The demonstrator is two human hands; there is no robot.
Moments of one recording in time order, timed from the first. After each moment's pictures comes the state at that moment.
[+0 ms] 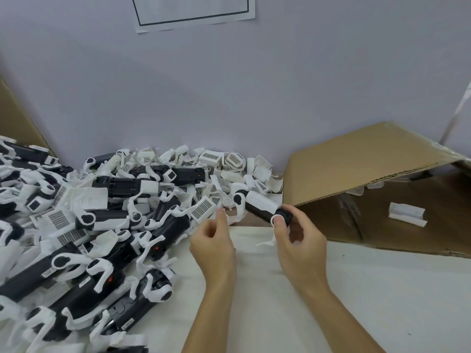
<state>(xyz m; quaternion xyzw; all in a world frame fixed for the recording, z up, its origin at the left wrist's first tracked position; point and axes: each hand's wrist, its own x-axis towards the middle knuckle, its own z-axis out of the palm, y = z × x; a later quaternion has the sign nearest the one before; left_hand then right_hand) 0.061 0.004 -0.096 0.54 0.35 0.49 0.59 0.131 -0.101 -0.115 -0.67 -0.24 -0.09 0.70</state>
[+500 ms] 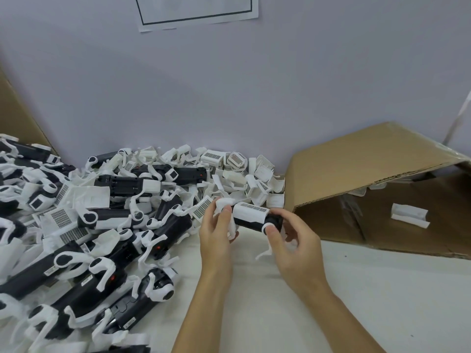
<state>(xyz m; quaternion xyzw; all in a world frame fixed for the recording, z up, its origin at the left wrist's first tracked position) 0.060 0.014 -0.094 0.50 0.25 0.40 0.73 0.126 -0.105 -0.115 -0.67 -0.35 -0.07 0.65</state>
